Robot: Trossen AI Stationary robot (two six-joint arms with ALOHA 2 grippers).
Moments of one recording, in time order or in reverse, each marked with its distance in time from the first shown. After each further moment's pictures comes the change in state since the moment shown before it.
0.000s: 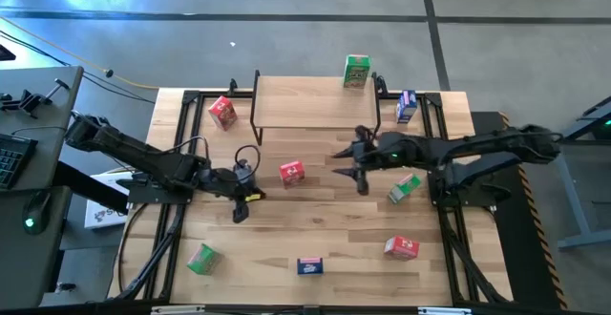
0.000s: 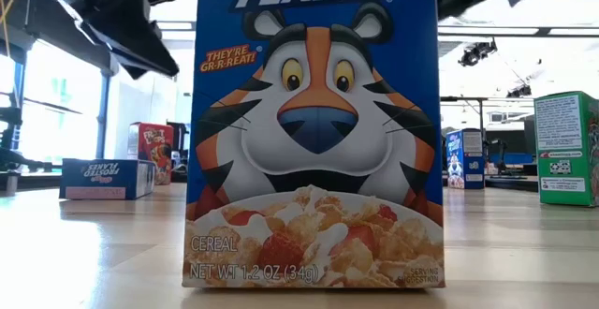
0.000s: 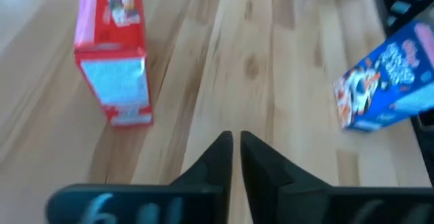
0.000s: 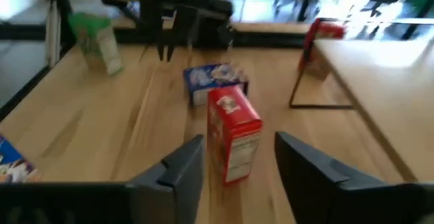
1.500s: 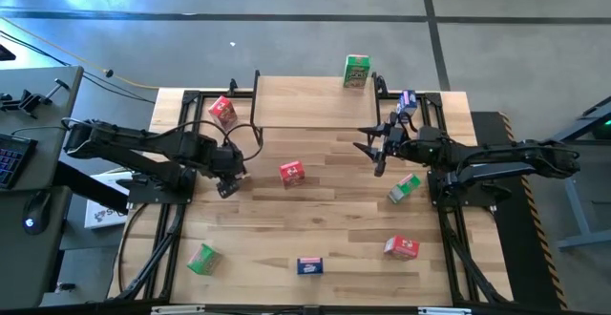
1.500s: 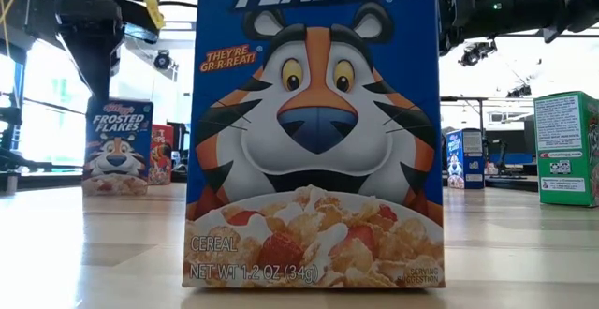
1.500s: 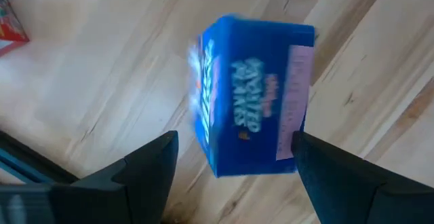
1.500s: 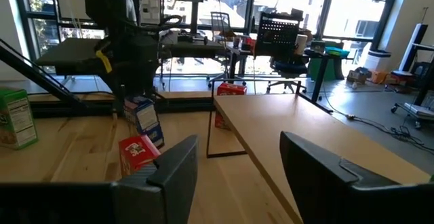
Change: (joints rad) left arm 0.245 0.063 0.291 -0.971 0.038 -0.178; right arm -0.141 -0.318 -0.389 0.457 0.117 -0.050
